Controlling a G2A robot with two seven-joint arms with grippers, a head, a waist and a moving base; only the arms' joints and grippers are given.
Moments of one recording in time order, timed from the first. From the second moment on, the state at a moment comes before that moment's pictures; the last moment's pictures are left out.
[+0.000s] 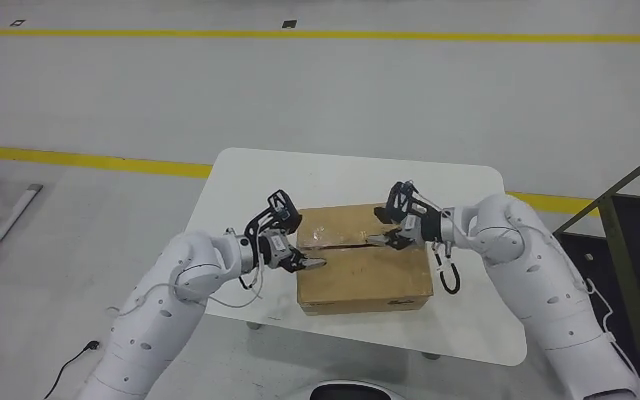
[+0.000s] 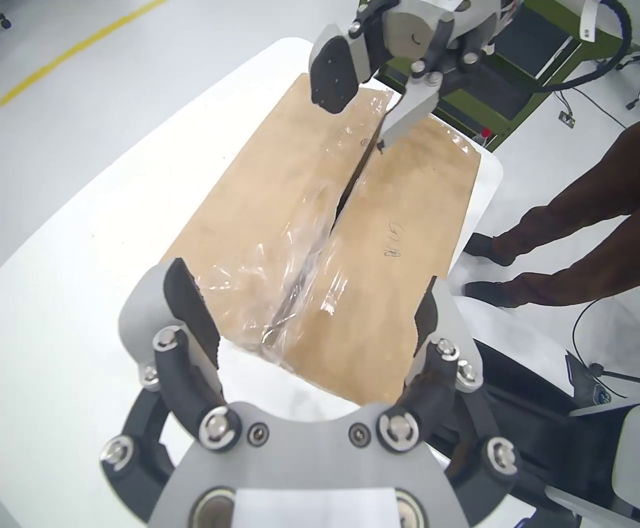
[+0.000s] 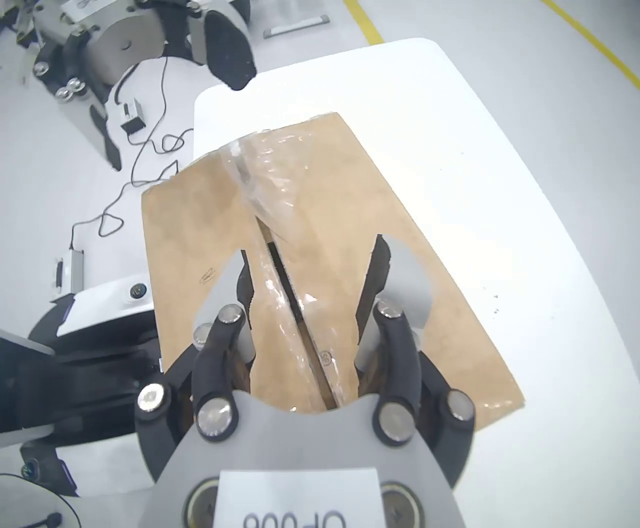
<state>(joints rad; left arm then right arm) 0.97 -1.12 -1.11 -1.58 0.80 -0.67 -0.67 -0.81 -1.04 1.11 -1.43 -0.68 -0.88 0.83</state>
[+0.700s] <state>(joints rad) 1.02 -1.10 -1.12 -1.58 0.76 -0.64 -0.74 -0.65 -1.08 0.86 -1.35 -0.76 -0.86 0.84</state>
